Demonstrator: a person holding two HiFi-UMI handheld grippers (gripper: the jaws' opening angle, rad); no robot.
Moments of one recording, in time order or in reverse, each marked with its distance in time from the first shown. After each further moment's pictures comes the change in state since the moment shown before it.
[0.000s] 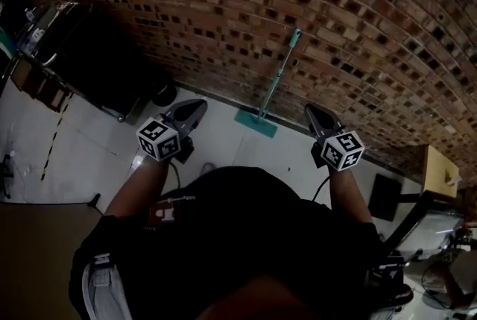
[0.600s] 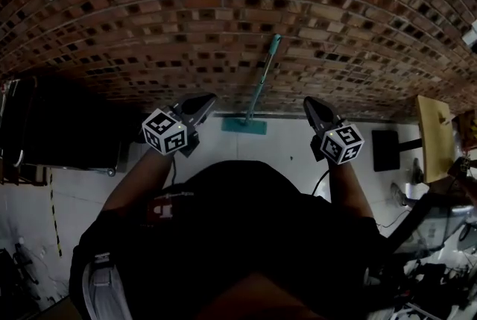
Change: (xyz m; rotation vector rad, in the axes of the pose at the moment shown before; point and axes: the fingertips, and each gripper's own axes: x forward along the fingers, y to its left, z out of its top) left arm 0.145 0.099 0.031 0.037 0.112 -0.411; right arm 0.075 -0.054 0.014 0.081 -0.005 -0.342
